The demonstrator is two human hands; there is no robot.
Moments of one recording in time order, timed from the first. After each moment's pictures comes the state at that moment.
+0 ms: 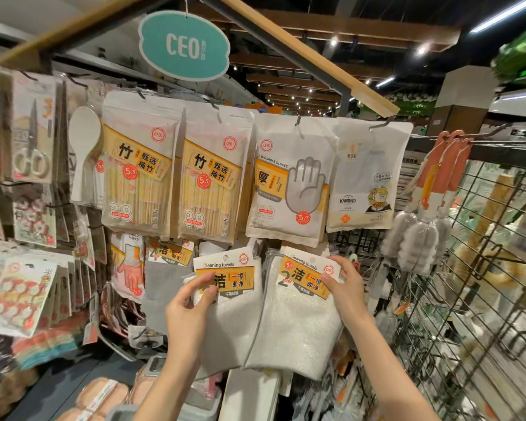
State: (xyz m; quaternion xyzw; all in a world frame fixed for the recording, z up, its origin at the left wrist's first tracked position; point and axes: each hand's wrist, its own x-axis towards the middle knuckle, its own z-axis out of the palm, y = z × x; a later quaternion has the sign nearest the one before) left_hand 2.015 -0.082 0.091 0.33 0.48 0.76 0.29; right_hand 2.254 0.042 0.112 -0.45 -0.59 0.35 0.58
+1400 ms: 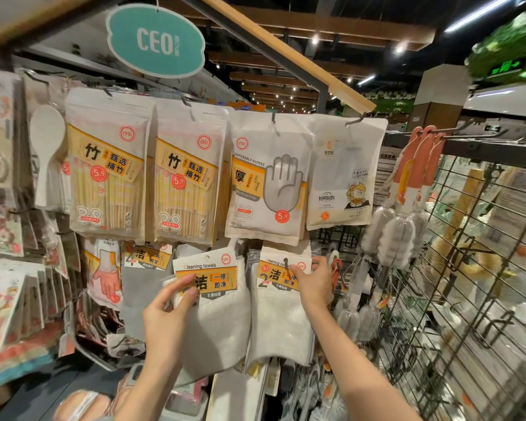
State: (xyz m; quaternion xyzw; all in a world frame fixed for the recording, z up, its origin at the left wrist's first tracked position) left_hand 2.019 -0.075 0.092 0.34 0.49 0.75 0.29; right_hand 2.227 0.076 0.099 -0.66 -0.51 0.19 0.51
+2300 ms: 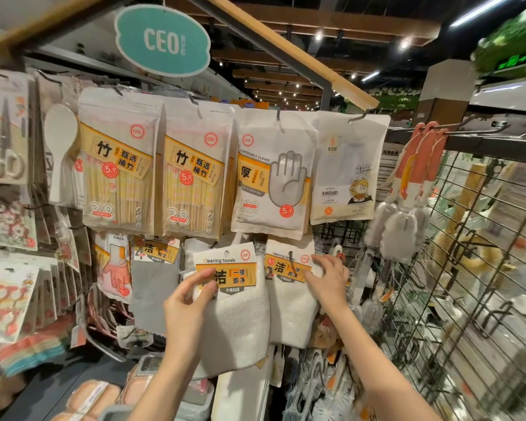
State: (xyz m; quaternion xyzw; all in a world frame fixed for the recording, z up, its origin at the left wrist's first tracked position) left_hand 2.036 -0.087 0.100 0.36 0.44 0.76 0.31; right_hand 2.257 0.057 0.097 -0.60 -0.64 0.17 0.44
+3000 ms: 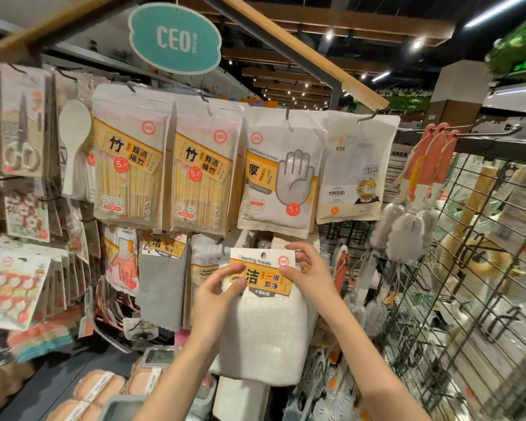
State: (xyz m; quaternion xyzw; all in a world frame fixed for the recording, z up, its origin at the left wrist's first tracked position) left_hand 2.055 -0.073 0.099 0.38 0.42 0.72 0.39; right_hand 2.221 -0.003 0.145 -0.40 -0.69 0.37 0.48
